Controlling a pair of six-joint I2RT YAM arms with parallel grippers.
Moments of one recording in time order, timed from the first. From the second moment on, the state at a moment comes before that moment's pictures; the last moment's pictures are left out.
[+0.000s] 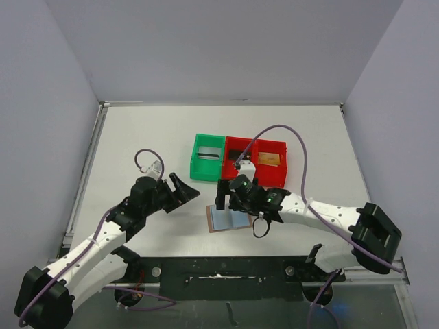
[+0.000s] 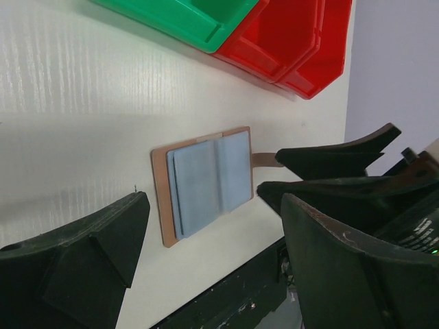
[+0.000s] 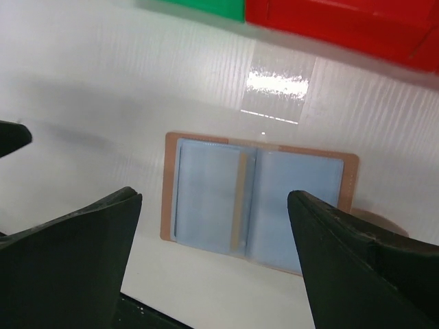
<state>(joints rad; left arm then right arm) -0.53 0.85 0.41 -0.06 0.18 -1.01 0.94 1.32 0.80 -0.25 0.26 0.75</state>
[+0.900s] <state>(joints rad) -0.52 0.80 0.41 -0.11 0.18 -1.02 1.06 1.63 0.99 -0.38 0.30 0.80</state>
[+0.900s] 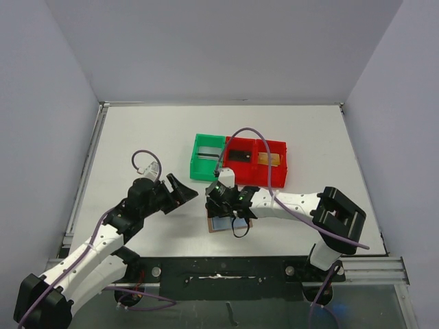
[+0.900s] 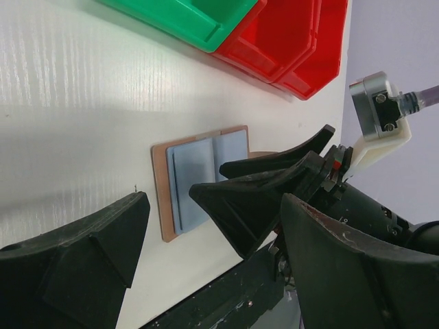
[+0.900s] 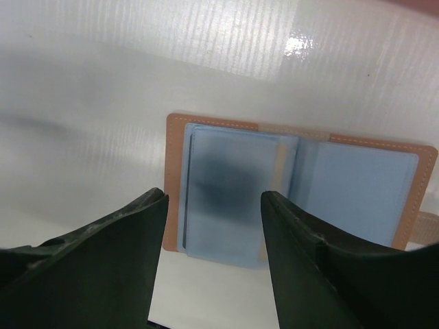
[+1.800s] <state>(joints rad) -0.52 0.79 0.39 -0.11 0.19 -1.04 1.05 1.71 0.99 -0.39 0.27 0.85</state>
